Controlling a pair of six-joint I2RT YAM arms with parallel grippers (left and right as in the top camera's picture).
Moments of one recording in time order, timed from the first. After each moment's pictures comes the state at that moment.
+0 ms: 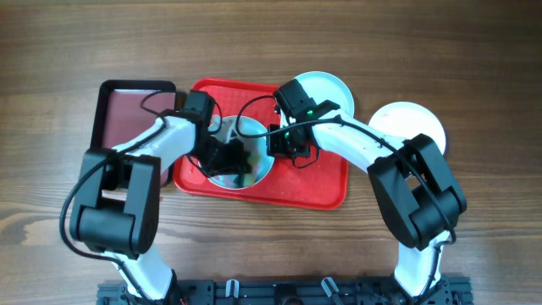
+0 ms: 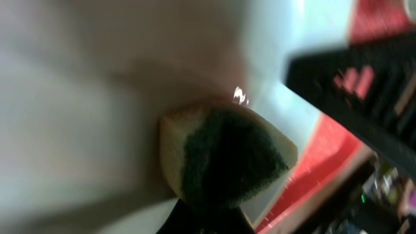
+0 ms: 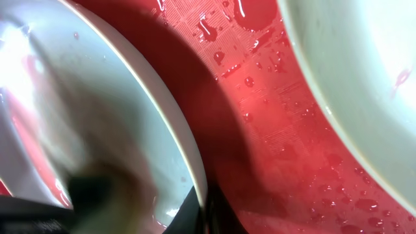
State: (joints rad) left arm -0.23 1.89 1.02 -0.68 0.66 -0.13; right arm 0.56 2.02 1.27 -0.54 -0.34 0.61
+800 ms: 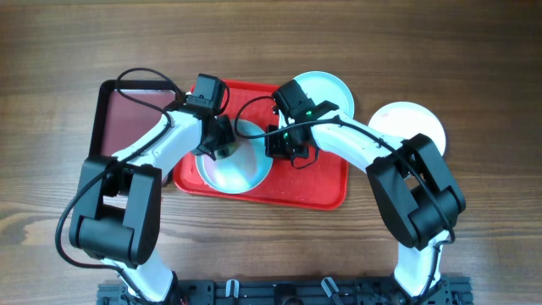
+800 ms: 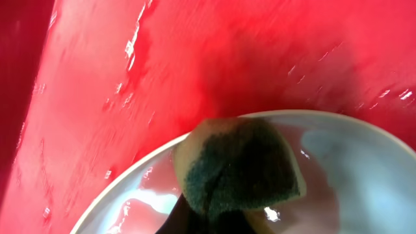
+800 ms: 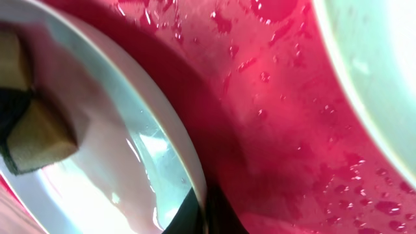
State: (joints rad) left arm -0.28 1.85 1.10 -0.60 0.01 -0.56; right arm 0.57 2.02 1.27 -0.53 -0.36 0.62
